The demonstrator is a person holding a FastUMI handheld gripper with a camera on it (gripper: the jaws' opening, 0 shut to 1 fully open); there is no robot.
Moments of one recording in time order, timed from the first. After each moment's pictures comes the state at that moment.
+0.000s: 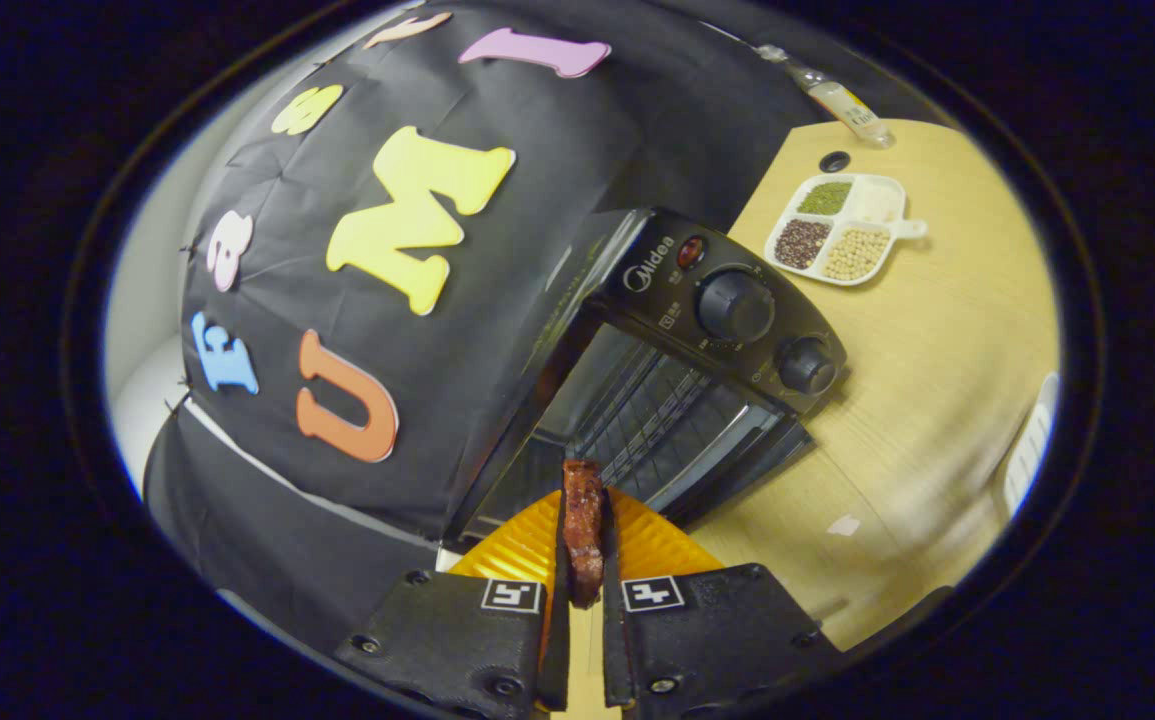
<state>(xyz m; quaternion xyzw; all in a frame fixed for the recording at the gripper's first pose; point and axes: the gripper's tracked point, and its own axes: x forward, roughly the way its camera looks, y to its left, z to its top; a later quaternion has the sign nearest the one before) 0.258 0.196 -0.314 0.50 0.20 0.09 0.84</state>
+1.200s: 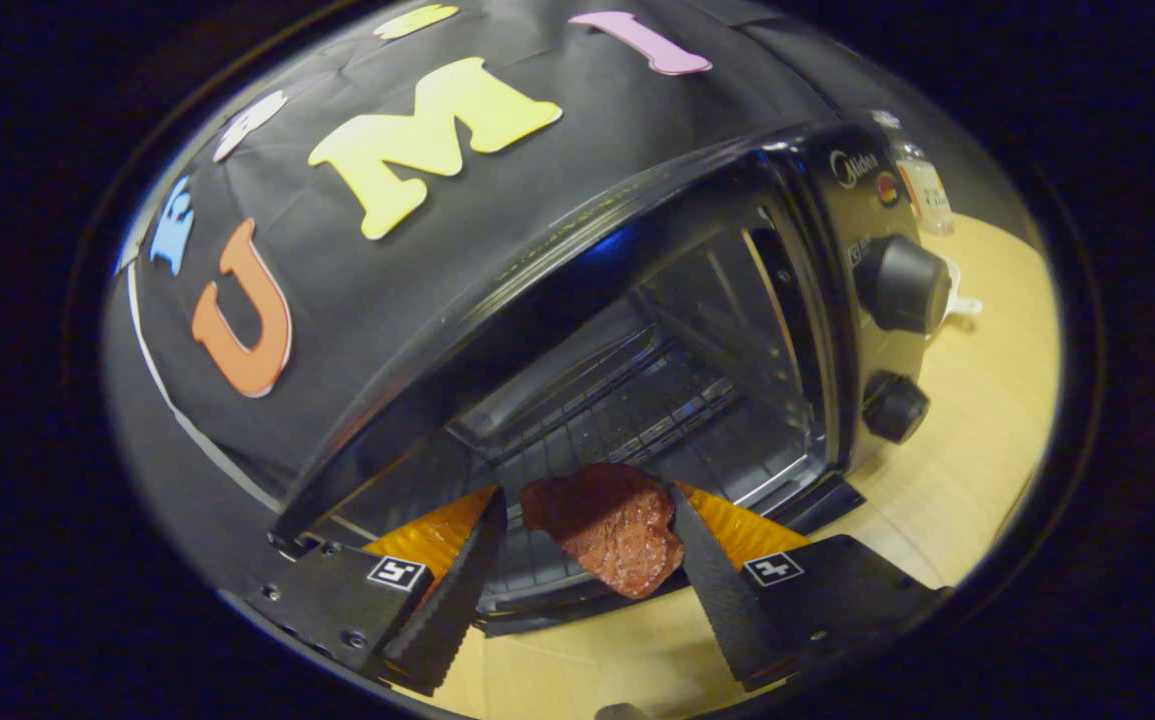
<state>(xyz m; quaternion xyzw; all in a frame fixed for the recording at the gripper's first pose) 0.319 0.218 -0.366 0.26 0.22 0.01 0.94</state>
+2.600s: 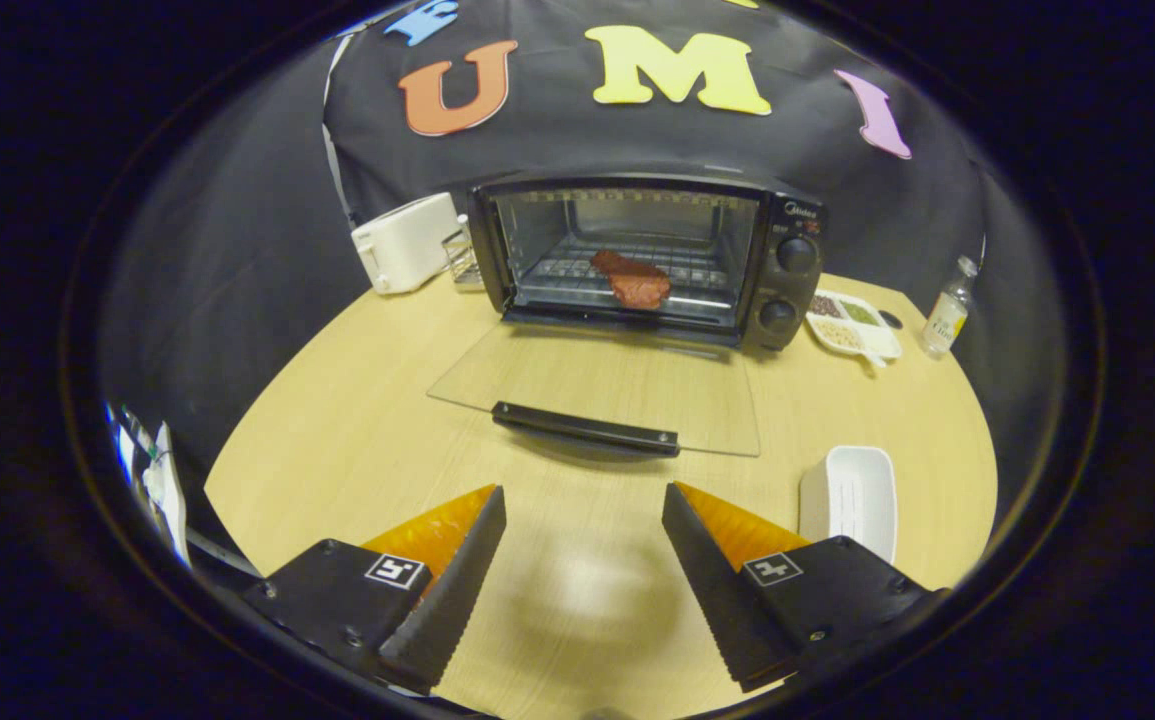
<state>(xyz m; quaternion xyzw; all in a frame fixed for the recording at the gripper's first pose) 0.049 0.195 -0.413 -0.04 0.37 0.15 0.92</state>
